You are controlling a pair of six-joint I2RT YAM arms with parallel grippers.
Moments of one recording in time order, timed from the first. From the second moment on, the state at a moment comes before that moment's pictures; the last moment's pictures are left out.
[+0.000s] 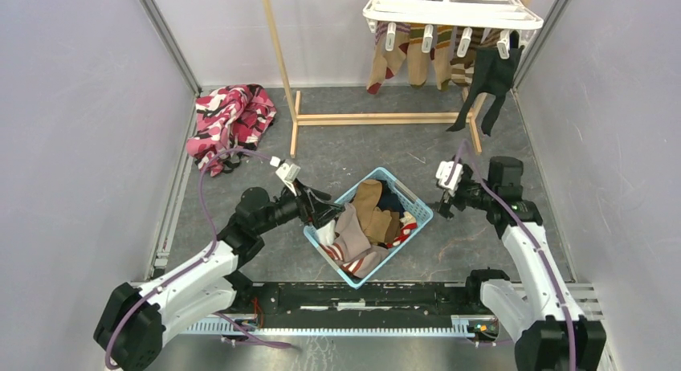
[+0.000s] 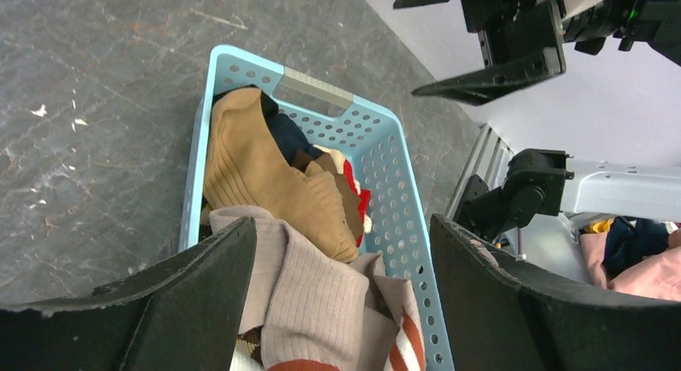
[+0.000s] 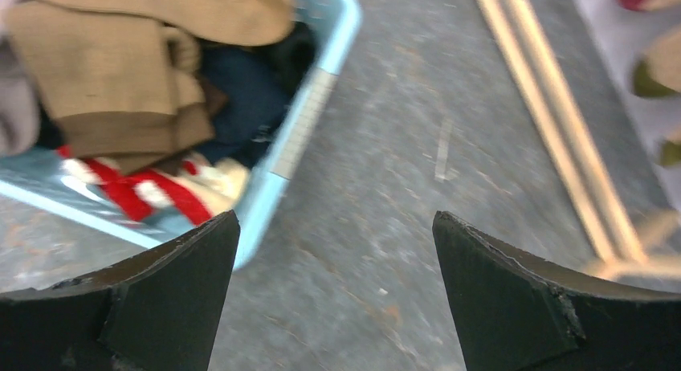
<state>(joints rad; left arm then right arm) -0.61 0.85 0.31 0.50 0.43 -0.55 -0.03 0.84 0.64 -0.45 -0.80 -0.94</state>
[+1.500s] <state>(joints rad) -1.19 1.40 0.95 -0.35 -0.39 -0.44 0.16 0.84 0.55 -0.47 -0.63 -0.99</state>
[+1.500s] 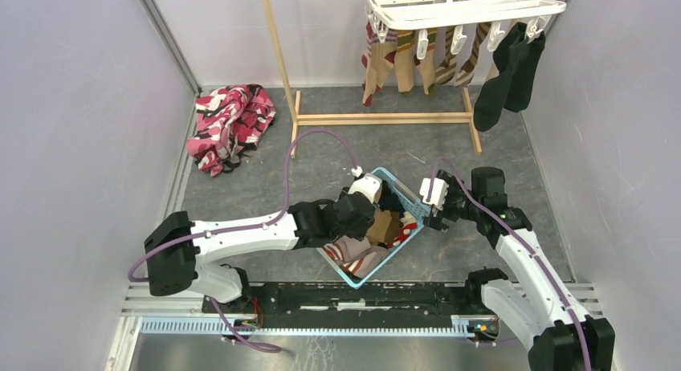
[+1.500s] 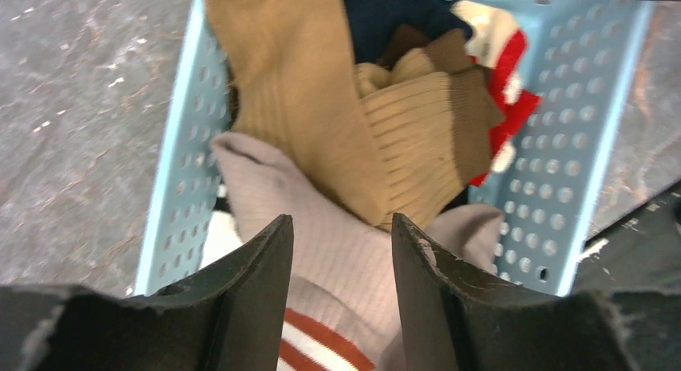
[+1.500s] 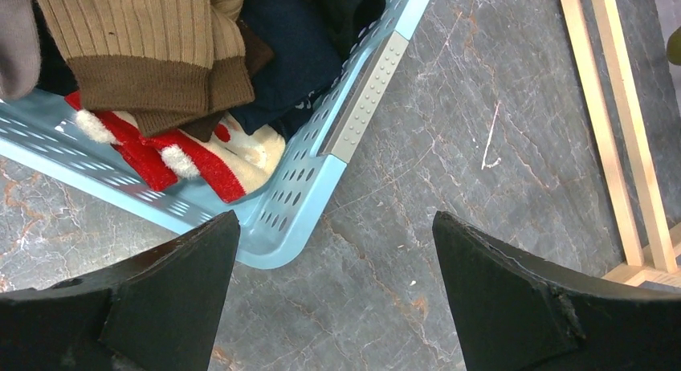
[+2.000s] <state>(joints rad) -1.19 1.52 0.95 -0.39 -0.58 -0.61 0.16 0.83 0.55 -0.48 -0.64 -1.00</state>
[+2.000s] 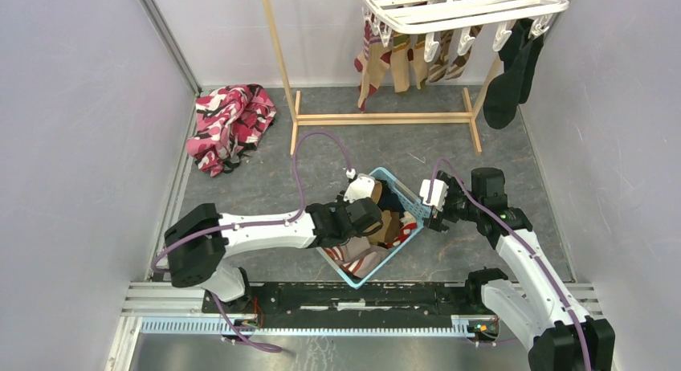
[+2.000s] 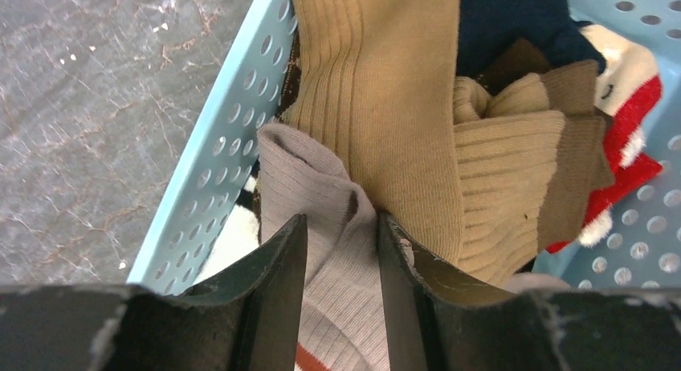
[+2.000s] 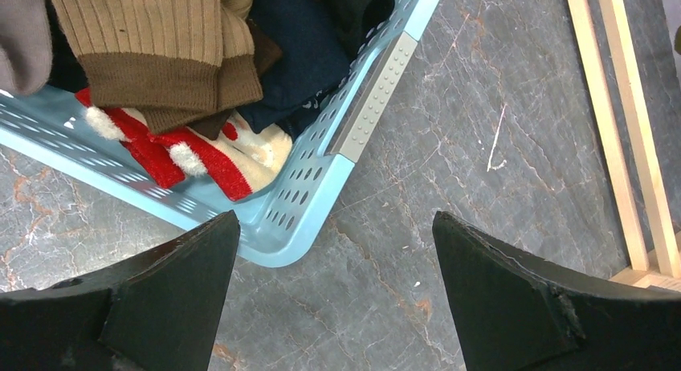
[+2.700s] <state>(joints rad) -1.19 1.60 1.13 -0.60 -0.66 -0.74 0.16 0.83 0.55 -0.50 -0.67 -1.02</state>
